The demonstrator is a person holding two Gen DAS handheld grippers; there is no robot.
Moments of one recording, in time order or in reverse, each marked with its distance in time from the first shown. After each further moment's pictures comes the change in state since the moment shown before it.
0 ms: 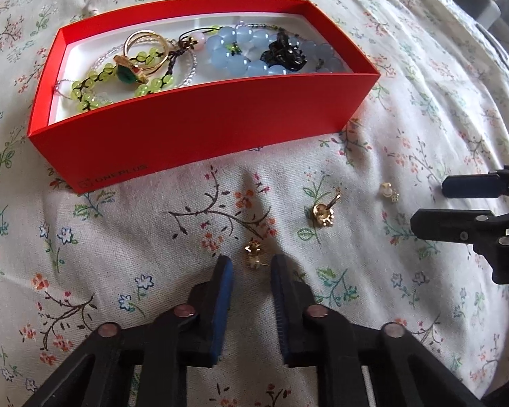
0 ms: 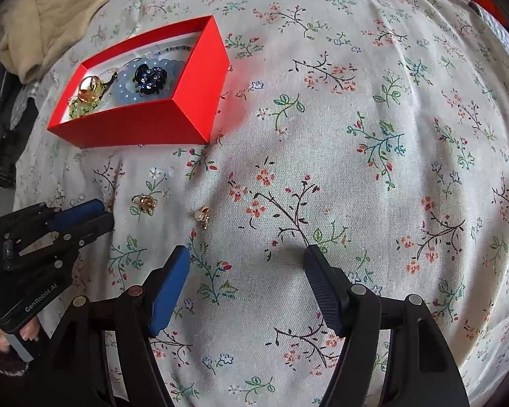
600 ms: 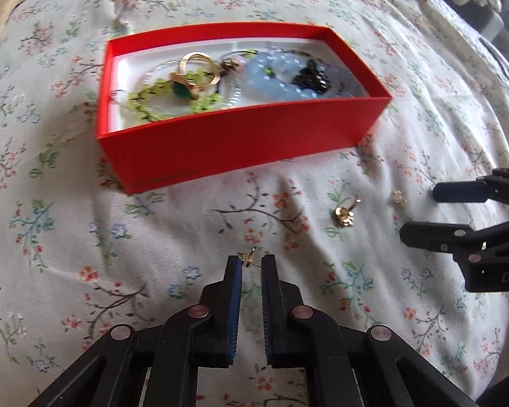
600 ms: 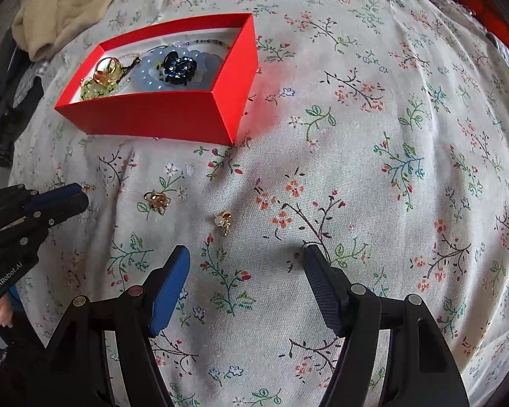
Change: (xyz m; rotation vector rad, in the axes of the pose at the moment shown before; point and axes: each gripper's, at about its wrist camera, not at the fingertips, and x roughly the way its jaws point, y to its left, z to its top) left arm -0.026 0.025 -0.007 -0.034 -0.049 0.024; right arm 0.007 0.025 0.000 -0.103 -0.032 -0.043
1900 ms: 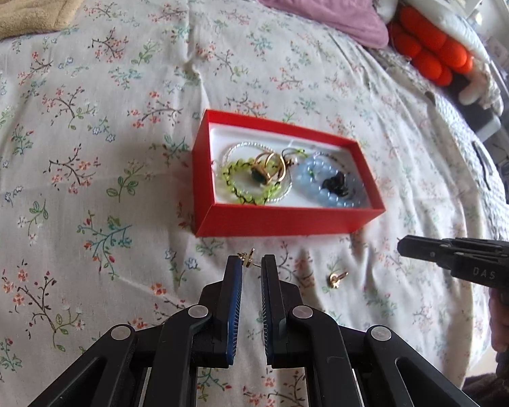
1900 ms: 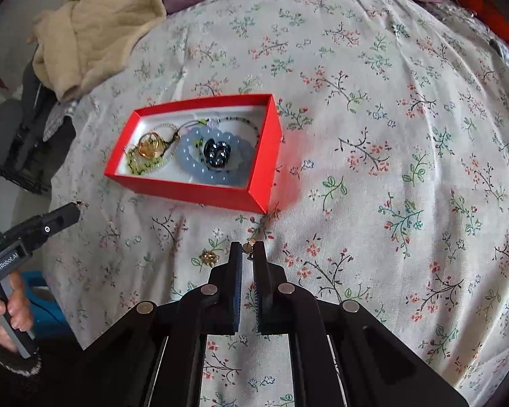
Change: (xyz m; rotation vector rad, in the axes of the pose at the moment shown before) left arm -0.066 0.058 0.012 -0.245 -0.153 -0.122; right arm -0.045 0.000 0.054 0.063 -0.109 0.158
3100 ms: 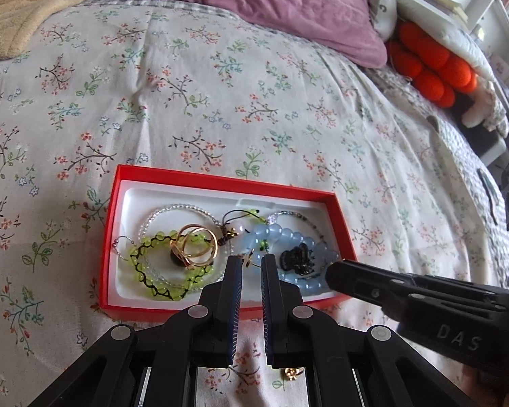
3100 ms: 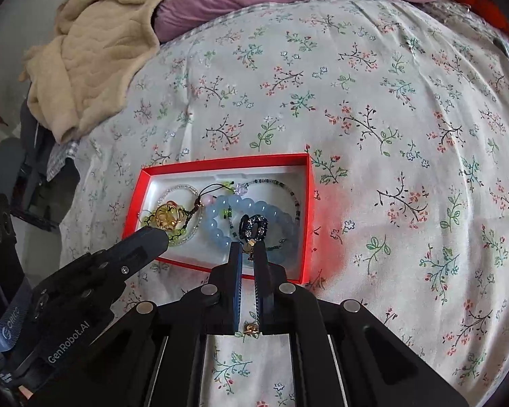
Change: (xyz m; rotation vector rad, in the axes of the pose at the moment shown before) left arm 0.058 -0.049 0.040 -0.019 -0.077 0.012; right arm 0.020 0.017 0.038 0.105 -0.087 0.052
